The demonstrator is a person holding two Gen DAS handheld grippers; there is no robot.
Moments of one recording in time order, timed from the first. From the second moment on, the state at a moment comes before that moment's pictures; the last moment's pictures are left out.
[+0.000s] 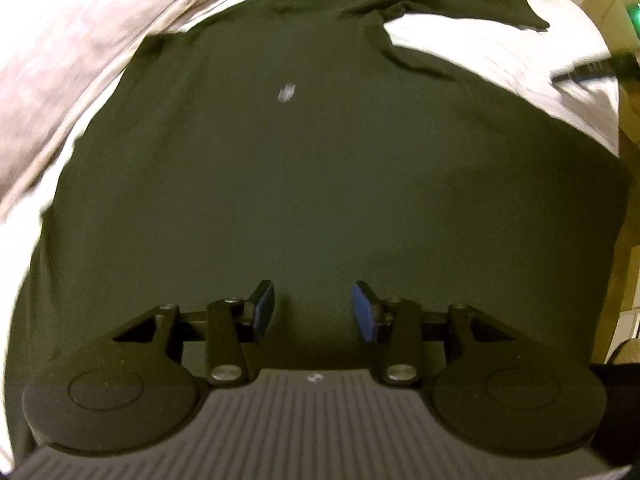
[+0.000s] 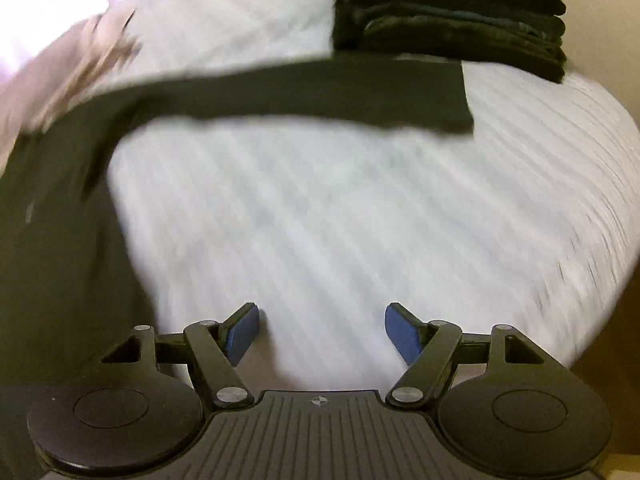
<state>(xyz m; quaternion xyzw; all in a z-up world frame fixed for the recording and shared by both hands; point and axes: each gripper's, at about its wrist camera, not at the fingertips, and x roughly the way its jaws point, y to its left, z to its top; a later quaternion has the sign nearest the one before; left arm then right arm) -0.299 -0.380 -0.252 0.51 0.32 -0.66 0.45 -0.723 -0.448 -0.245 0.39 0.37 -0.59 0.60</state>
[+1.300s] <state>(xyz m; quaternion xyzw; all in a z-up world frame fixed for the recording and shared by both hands) -0.208 -0.110 -0.239 0.35 0.53 -0.52 0.57 -0.666 -0.350 -0.242 0.34 0.43 -0.52 0.65</state>
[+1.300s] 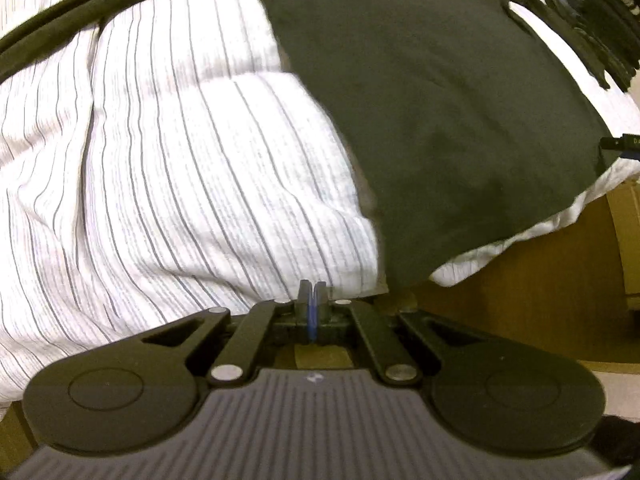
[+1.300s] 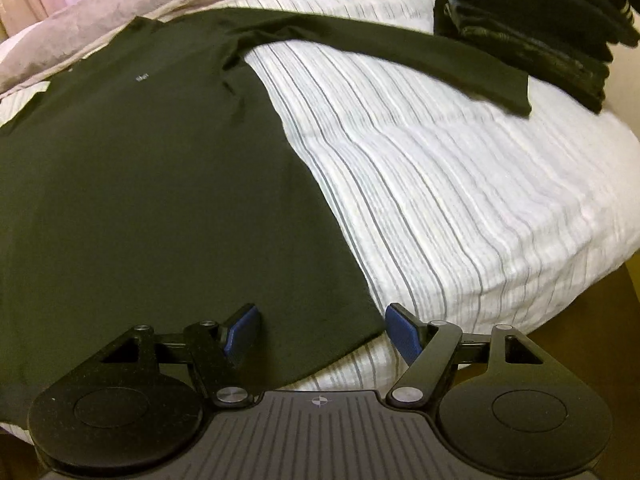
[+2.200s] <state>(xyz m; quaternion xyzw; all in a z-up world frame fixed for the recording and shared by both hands) -0.219 -0.149 -0.202 0.37 0.47 -0.55 0.59 -0.654 -0.359 -0.192 0.33 0.44 -0.53 0.65</state>
